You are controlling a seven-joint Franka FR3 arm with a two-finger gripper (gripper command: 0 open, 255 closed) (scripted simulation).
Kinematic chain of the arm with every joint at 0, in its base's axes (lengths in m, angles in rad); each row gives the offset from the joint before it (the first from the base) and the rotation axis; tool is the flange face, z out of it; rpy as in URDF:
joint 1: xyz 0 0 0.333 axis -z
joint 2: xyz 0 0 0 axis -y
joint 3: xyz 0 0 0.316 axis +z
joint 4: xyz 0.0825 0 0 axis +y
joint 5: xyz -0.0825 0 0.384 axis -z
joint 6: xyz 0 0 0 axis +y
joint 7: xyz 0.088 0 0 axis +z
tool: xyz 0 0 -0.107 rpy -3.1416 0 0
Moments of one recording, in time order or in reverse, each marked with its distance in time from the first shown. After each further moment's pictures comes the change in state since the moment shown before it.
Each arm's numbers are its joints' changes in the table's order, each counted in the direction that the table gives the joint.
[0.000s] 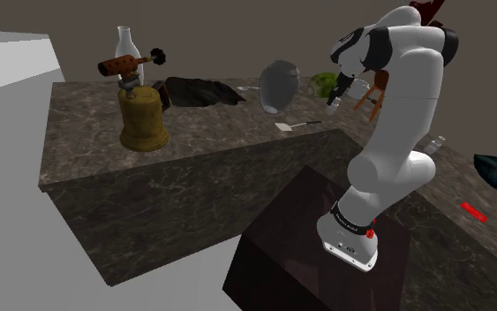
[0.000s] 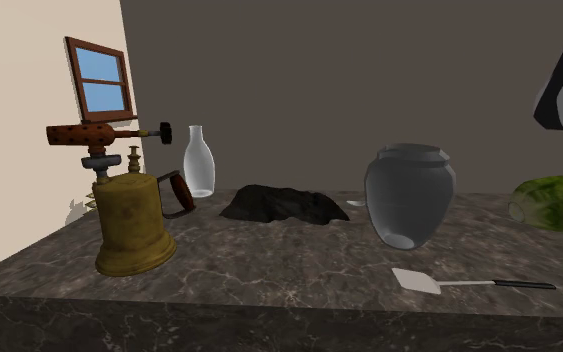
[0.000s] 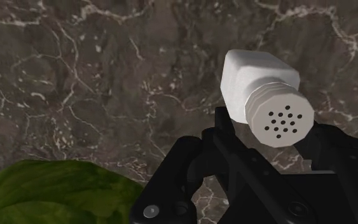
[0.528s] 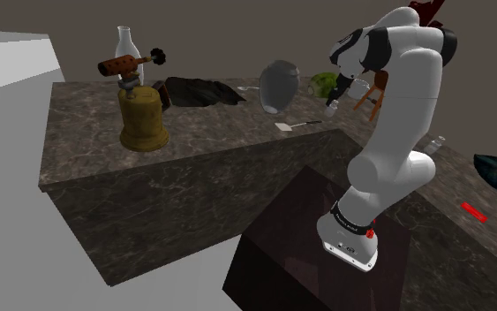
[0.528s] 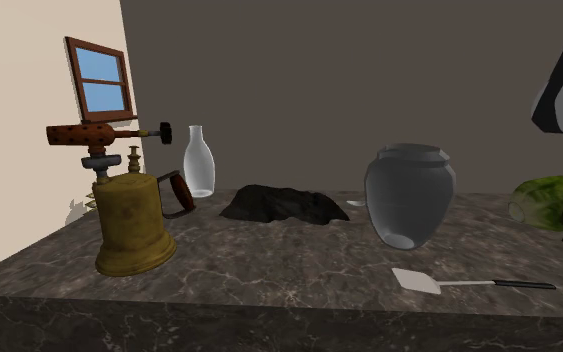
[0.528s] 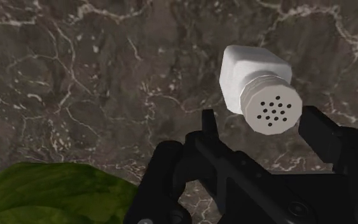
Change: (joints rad) arm 0.001 -0.008 0.003 0.003 -0.005 -0.011 0.002
